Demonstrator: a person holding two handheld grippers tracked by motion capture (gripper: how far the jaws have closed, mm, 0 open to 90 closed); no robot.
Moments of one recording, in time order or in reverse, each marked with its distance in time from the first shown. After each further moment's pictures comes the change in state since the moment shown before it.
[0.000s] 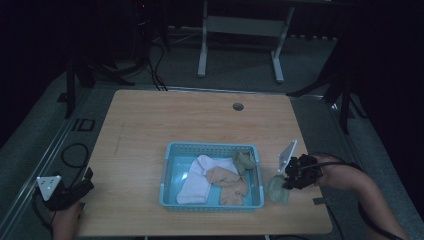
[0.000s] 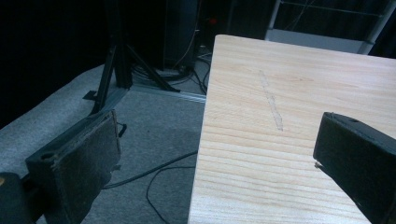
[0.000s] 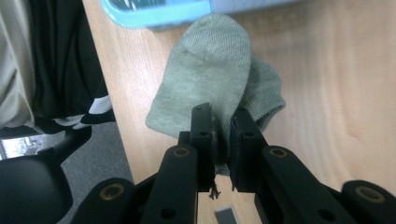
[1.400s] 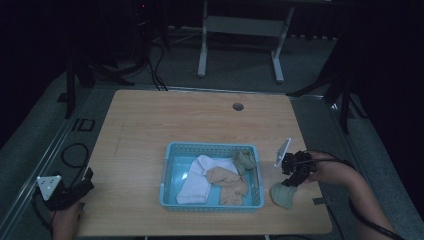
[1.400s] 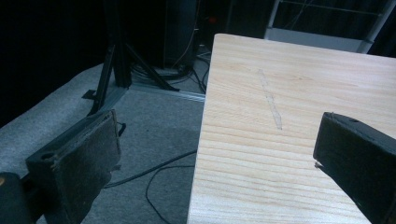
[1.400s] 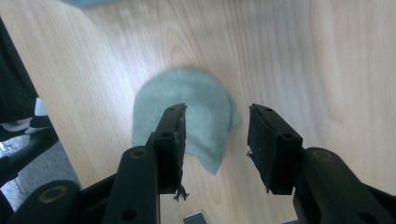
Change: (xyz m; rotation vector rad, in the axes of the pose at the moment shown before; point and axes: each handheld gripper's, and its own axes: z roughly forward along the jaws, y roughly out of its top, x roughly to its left) left arm 0.000 0.000 0.000 0.004 -0.005 -0.001; right arm -0.029 0.000 0.023 0.052 -0.072 0.039
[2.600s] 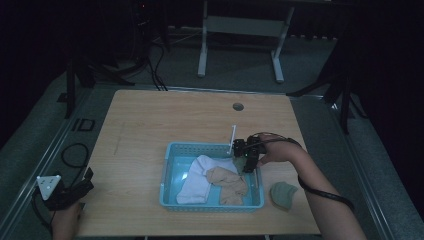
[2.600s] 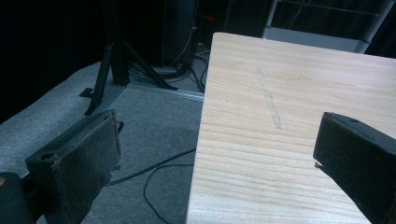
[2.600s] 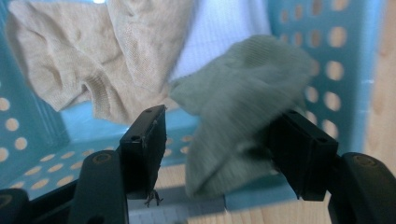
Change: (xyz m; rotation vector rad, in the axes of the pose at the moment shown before) left arm 0.001 0.000 0.000 0.004 -0.007 -0.008; right arm -0.020 0.134 0.029 0.084 -0.028 -0.122
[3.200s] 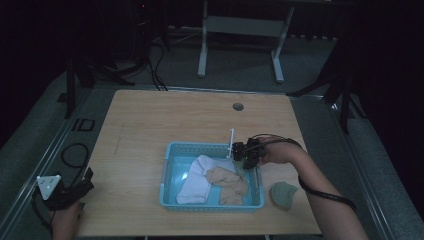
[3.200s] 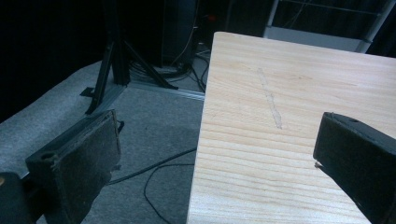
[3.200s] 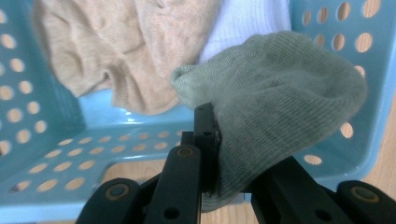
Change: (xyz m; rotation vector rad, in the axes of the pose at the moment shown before) left arm 0.000 0.000 0.000 0.002 0.002 -0.001; right arm 0.012 0.002 -0.012 0.018 0.008 -0.058
